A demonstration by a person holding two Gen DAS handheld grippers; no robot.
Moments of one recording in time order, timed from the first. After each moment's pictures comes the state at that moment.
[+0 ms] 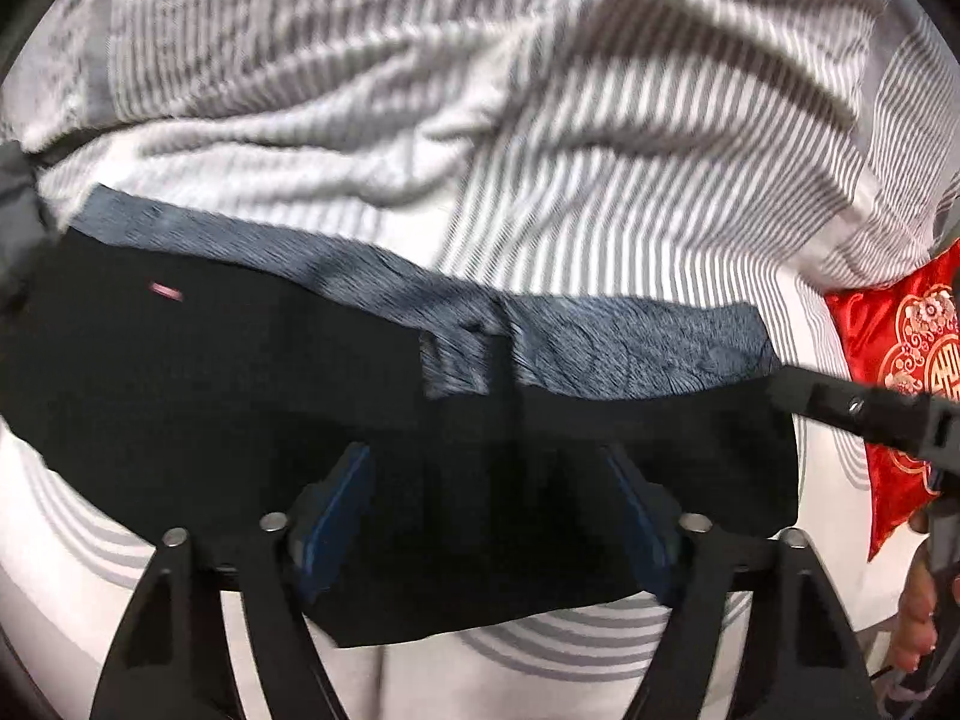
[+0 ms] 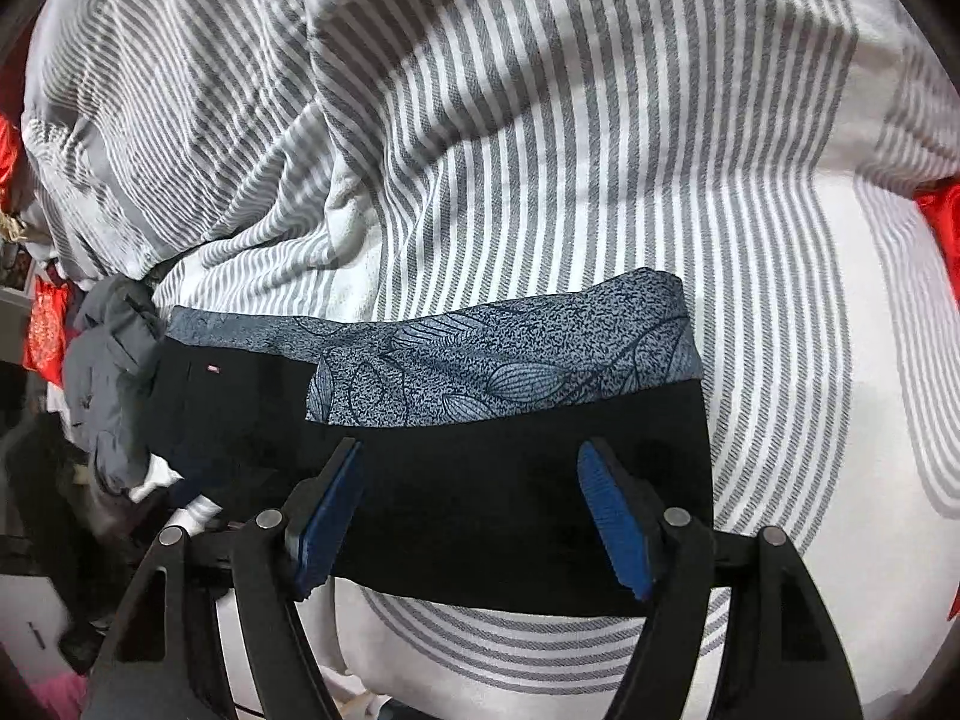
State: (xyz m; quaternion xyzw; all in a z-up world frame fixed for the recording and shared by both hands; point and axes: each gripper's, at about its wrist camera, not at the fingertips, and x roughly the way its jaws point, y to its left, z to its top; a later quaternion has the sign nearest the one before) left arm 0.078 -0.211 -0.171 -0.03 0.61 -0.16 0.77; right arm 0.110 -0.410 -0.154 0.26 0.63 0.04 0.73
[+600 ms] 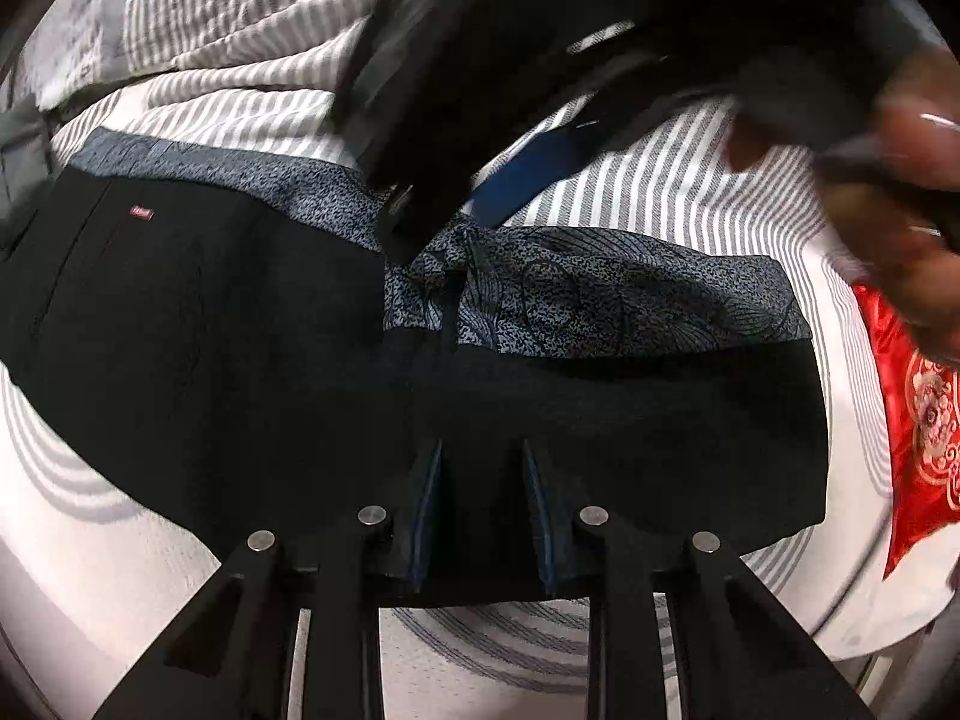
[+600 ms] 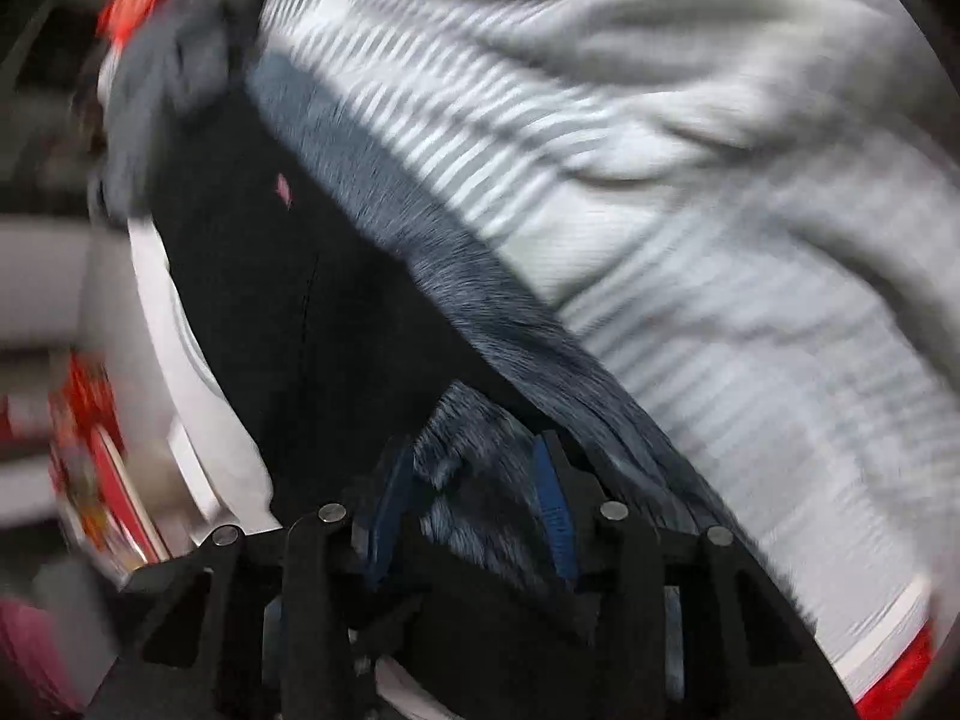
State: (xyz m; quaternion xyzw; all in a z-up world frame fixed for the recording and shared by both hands) left arm 0.043 -0.234 -0.192 -0.04 0.62 -0.12 0.77; right arm 0.239 -0.230 -0.222 -0.05 0.74 0.32 0.59
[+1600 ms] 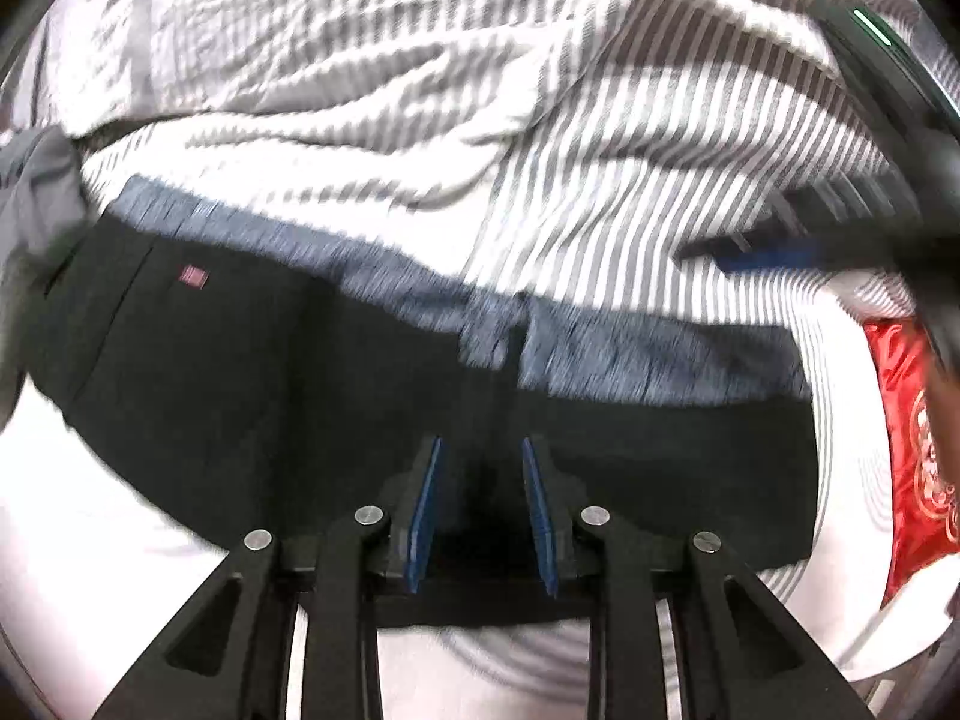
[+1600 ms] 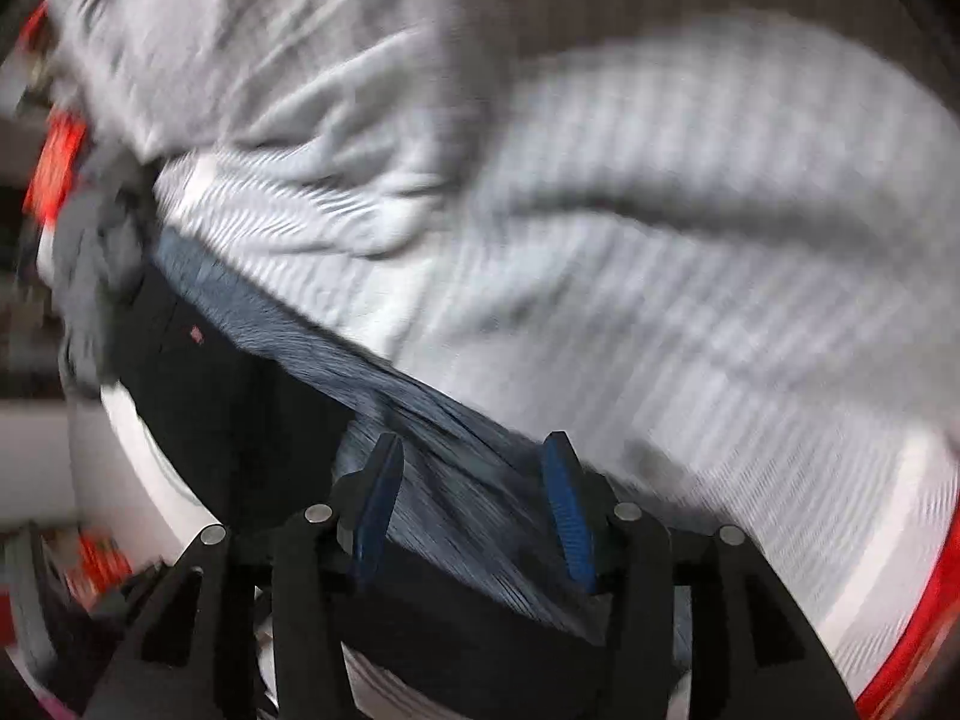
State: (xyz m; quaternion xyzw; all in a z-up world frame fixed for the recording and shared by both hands) left arm 0.071 -0.229 -0.158 -0.02 0.60 -0.10 0.79; right arm 0.198 -0.390 -0.185 0.14 0.70 0.11 0.69
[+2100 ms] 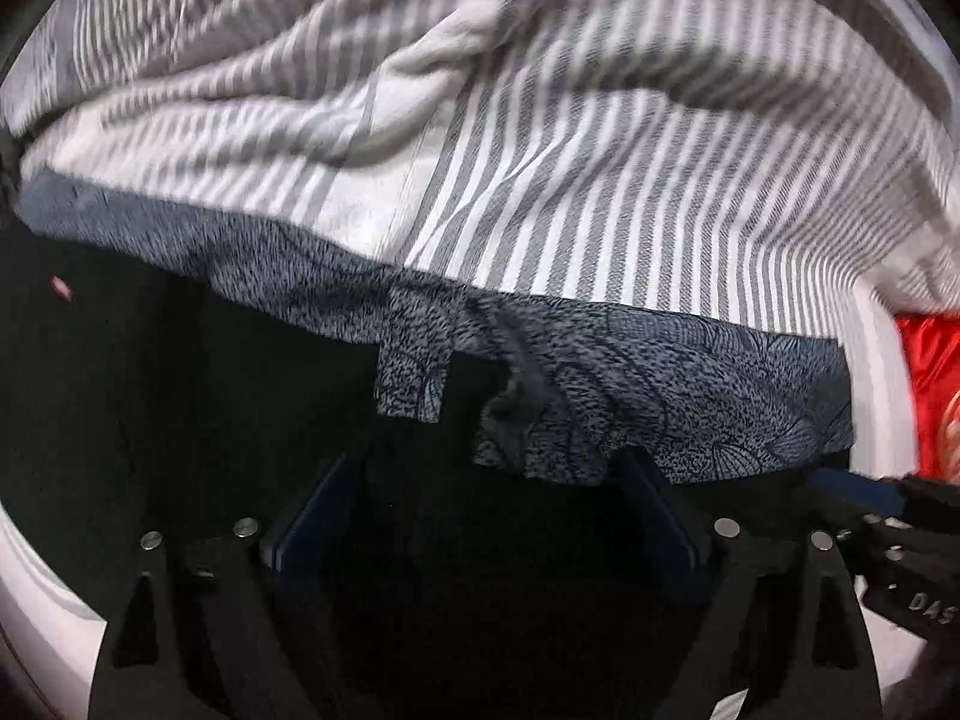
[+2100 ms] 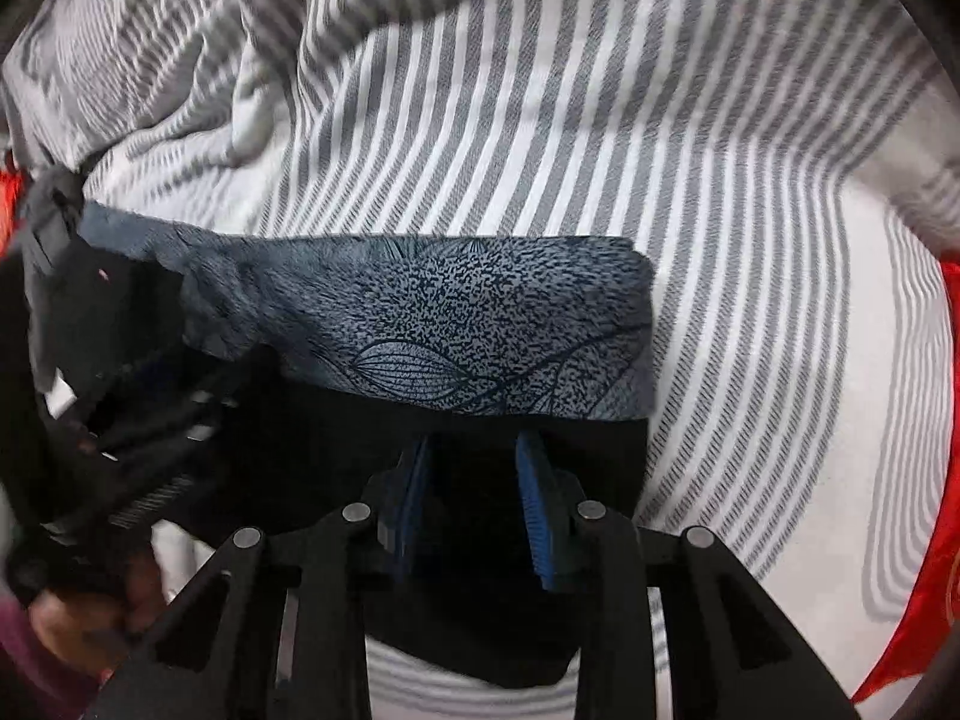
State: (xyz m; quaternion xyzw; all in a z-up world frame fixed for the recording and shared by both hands) left arm 0.115 -0.258 -0.239 -0.04 0.64 -0.10 0.76; right arm 0.112 -0.412 -0.229 0.15 0.70 0.05 0.69
